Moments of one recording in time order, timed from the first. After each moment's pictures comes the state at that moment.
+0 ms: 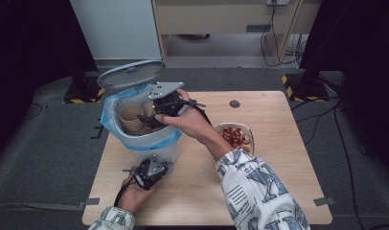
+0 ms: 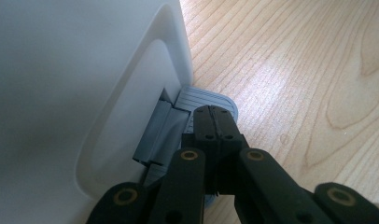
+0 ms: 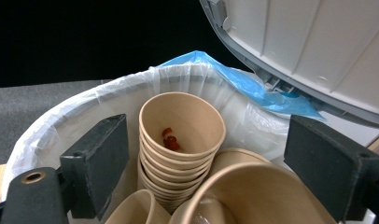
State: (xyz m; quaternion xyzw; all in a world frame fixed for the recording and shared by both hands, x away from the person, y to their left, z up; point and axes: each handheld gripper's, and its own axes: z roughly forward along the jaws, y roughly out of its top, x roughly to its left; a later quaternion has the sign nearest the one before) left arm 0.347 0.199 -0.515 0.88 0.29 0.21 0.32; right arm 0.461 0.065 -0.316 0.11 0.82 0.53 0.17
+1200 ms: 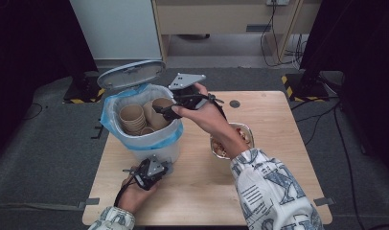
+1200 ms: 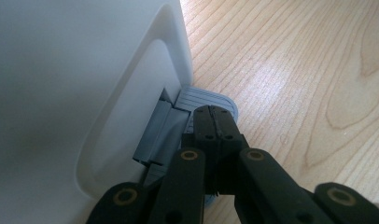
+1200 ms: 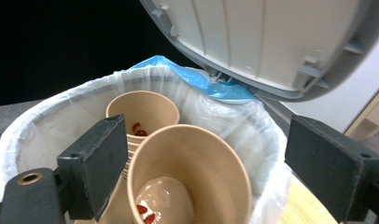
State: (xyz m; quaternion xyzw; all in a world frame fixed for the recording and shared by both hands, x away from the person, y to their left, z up) left arm 0.347 0.200 -0.515 0.87 0.29 0.21 0.32; right arm 0.469 0.018 -0.302 0.16 0.80 0.55 0.18
